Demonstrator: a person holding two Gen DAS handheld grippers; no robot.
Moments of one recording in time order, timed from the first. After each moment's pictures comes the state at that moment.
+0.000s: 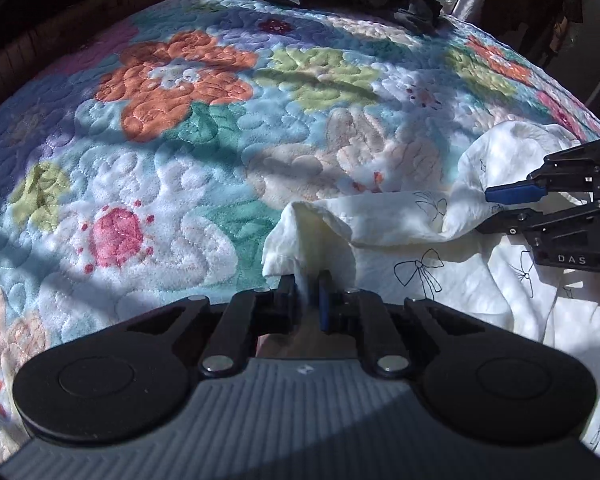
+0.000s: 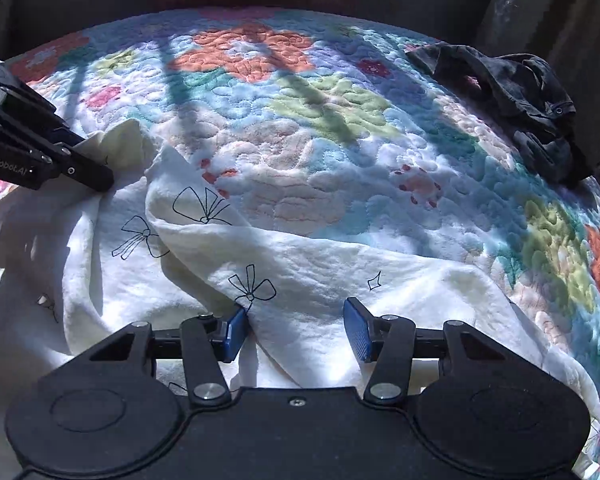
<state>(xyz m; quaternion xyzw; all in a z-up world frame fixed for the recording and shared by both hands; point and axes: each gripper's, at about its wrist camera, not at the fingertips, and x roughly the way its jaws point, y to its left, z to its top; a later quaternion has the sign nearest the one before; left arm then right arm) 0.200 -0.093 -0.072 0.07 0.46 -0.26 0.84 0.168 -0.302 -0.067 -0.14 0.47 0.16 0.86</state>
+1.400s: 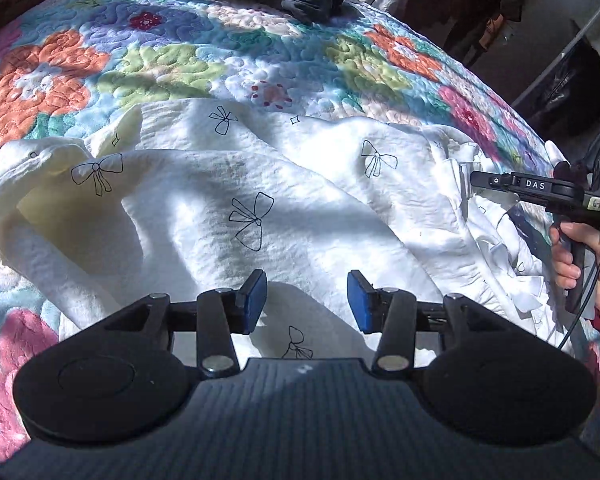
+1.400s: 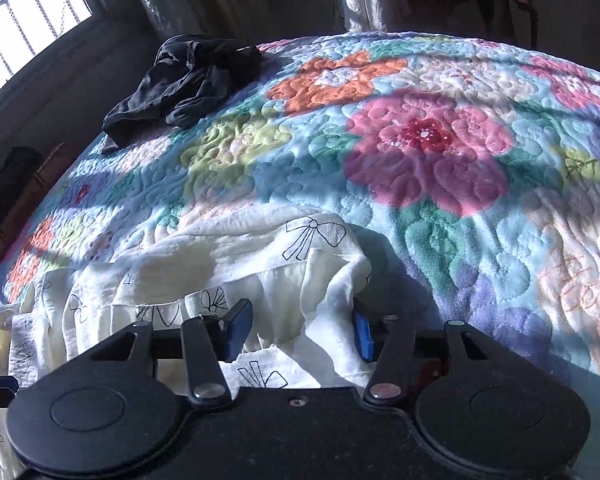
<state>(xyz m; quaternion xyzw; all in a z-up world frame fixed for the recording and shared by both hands) 0.170 -0.171 -0.057 -0.02 0.52 -0.33 0.79 0.087 -0.551 -0.070 0.21 0.39 -0.07 0.90</state>
